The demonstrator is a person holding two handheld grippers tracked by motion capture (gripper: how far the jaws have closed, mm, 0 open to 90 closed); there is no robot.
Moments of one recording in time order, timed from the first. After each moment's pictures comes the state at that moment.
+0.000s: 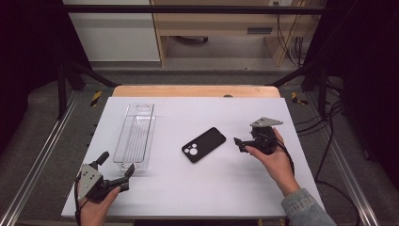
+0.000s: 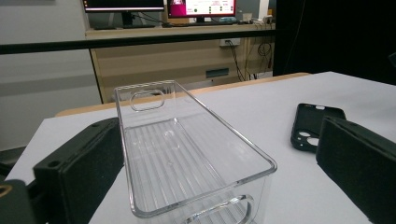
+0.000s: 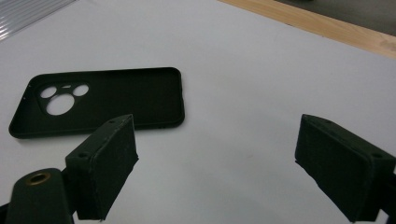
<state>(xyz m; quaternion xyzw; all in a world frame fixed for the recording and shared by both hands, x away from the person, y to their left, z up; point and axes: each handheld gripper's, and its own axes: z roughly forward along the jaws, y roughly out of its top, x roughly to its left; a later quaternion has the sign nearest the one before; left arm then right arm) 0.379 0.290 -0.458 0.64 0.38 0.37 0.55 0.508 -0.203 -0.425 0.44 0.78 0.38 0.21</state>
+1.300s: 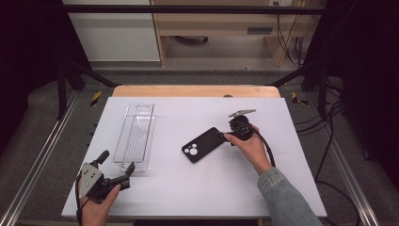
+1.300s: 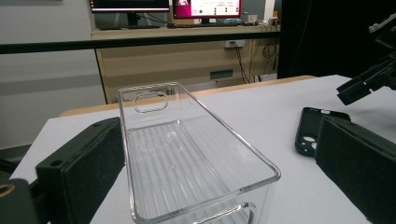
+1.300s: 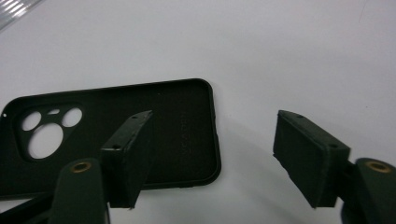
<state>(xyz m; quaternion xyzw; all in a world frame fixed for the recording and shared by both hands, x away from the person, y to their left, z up) 0.382 0.287 -0.456 0.63 0.39 0.37 0.55 0.573 -0.154 -0.460 0.45 0.80 0.37 0.13</state>
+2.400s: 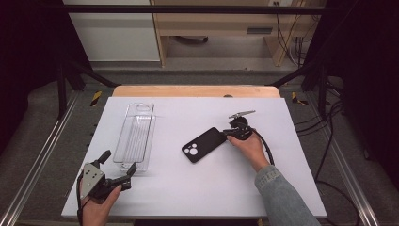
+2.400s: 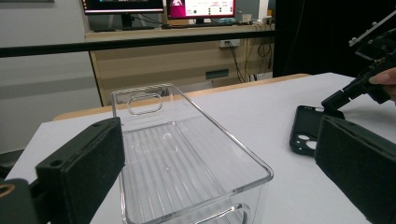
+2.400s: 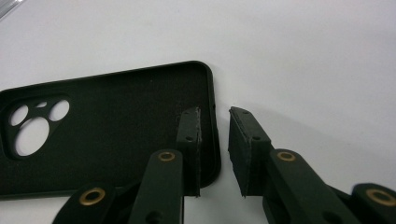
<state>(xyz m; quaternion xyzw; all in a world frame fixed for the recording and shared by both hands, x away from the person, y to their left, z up) 0.382 0.284 -0.455 0.64 0.38 0.37 0.55 0.586 -0.157 -0.483 0.46 0.80 0.37 0.09</state>
